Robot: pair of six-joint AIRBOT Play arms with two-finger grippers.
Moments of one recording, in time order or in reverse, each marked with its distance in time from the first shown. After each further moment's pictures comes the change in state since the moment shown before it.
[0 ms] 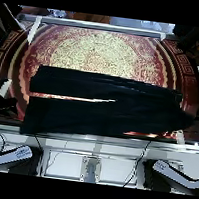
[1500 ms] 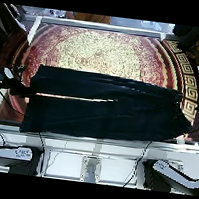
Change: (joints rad) left arm -0.216 -0.197 0.005 -0.081 0.615 -0.061; right arm -0.008 0.002 -0.011 0.180 -0.217 0.039
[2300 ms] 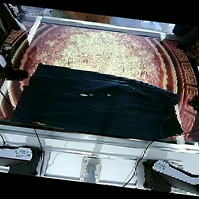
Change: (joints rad) left arm -0.020 0.000 0.229 0.166 0.109 -0.111; right arm 0.071 -0.090 -0.008 0.101 -0.110 0.011
